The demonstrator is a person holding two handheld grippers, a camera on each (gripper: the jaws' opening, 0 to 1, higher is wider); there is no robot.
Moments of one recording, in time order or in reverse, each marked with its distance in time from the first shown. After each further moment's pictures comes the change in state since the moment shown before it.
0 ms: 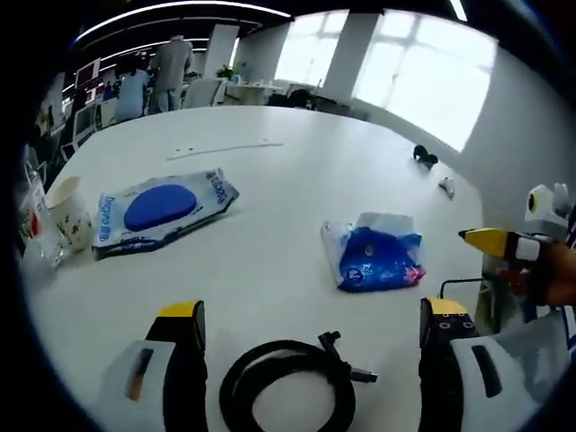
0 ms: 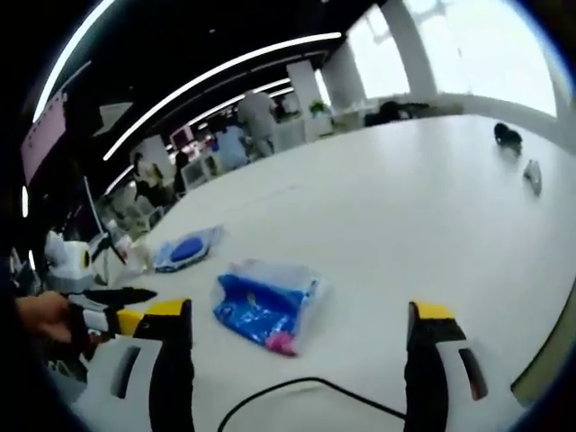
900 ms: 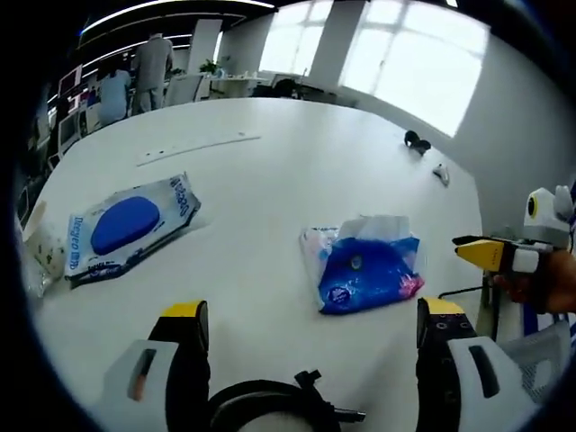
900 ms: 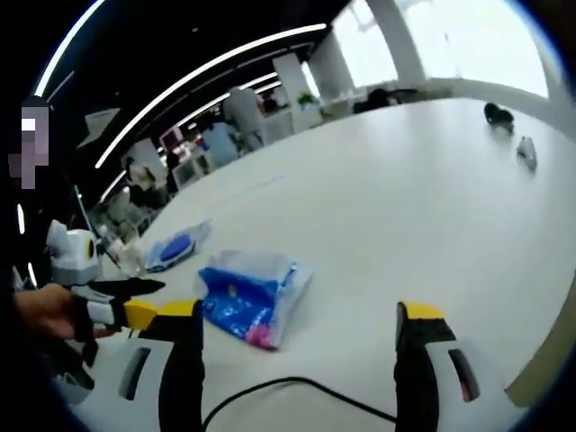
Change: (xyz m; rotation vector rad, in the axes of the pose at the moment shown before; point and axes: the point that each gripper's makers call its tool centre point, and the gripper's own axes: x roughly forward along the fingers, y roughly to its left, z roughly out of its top) left arm 0.040 -0.025 0.013 0.061 0.056 -0.038; right arm 0.010 -0.022 -0.014 0.060 0.038 -0.016
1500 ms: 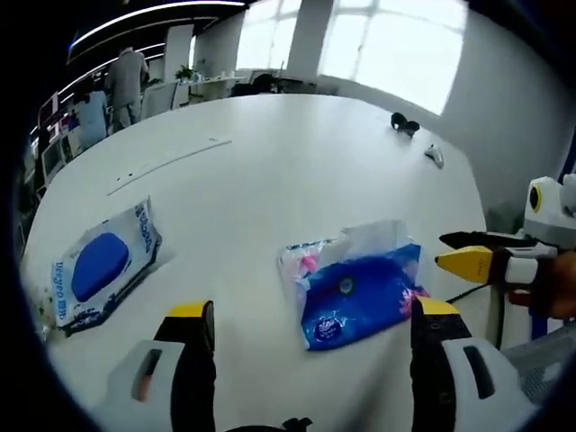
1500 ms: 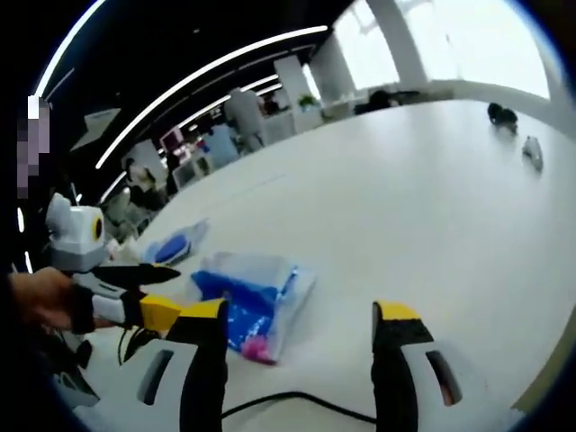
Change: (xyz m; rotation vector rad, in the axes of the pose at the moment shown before) left arm 0.039 -0.020 0.015 0.113 0.048 -0.026; right arm 0.023 0.001 0.000 -0.007 -0.016 -0.004
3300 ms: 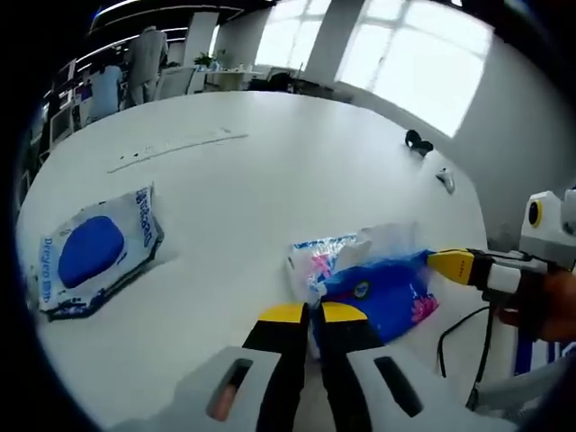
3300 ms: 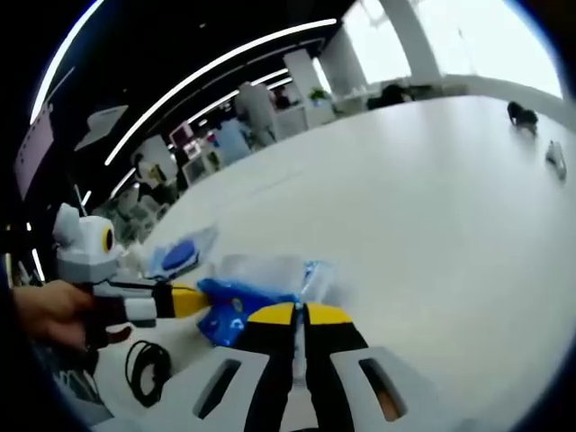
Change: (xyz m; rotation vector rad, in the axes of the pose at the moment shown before) left arm 0.008 0.024 0.016 -0.171 -0.050 -0.002; right arm 0.036 0.025 0.026 -0.013 0.025 0.065
